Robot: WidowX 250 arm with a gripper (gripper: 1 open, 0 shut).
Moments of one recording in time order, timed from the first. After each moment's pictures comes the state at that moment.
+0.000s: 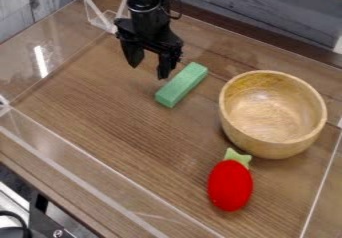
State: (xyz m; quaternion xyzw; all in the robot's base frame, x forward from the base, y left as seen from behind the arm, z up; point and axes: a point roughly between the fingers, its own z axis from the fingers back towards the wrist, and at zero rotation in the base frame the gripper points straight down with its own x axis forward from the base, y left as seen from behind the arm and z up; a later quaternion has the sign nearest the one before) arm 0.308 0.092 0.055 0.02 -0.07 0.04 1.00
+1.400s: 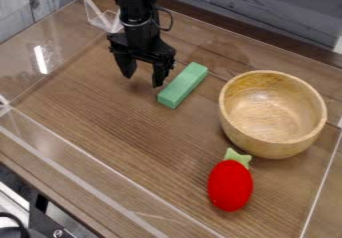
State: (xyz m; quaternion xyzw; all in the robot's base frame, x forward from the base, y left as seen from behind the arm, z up) arm 0.310 0.105 0.030 0.00 -0.06 0.10 0.99
